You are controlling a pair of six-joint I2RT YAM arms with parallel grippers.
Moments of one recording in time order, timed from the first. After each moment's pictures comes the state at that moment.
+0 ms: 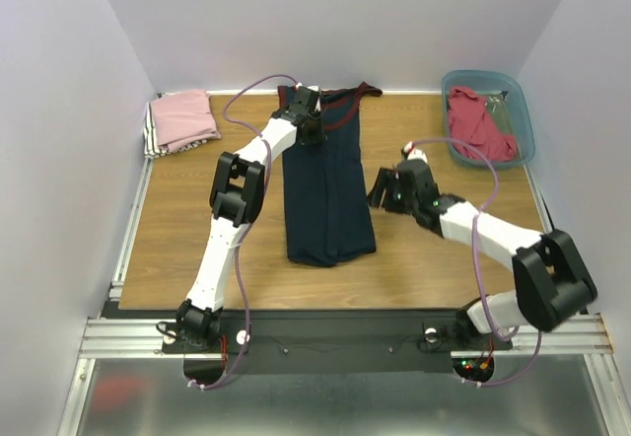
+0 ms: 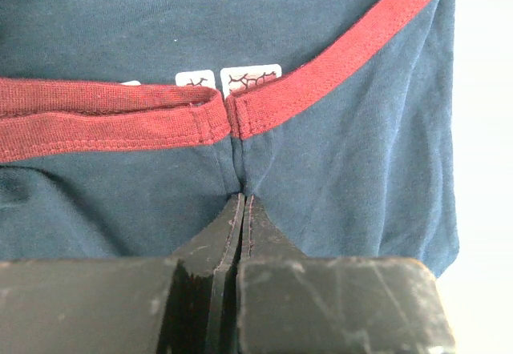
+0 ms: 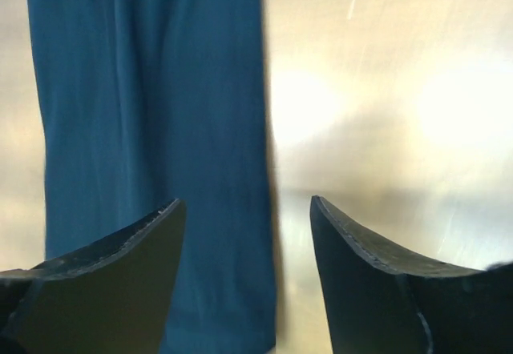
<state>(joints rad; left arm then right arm) -0.42 2.54 2.22 -0.48 0.04 -0.43 0.48 1.44 0.81 -0.05 0.07 0.60</state>
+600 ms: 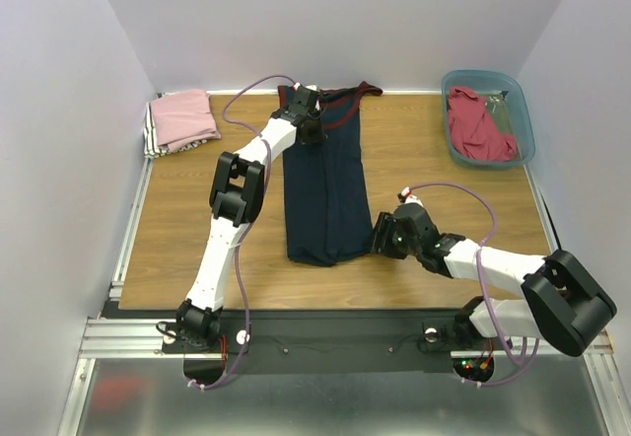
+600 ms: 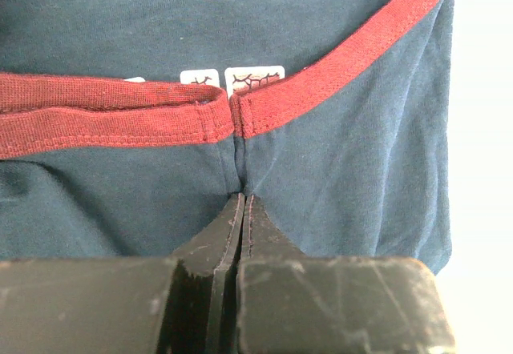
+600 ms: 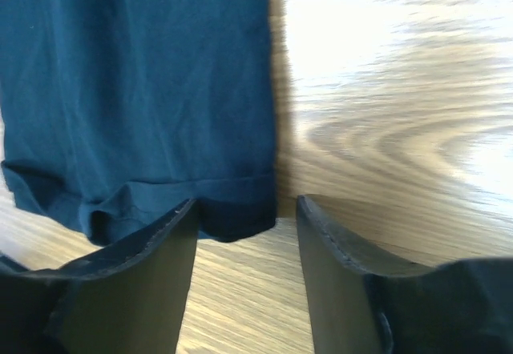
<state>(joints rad) -0.42 2.54 2.22 -0.46 0.04 -0.47 0.65 1.24 0.44 0.05 0.02 0.81</state>
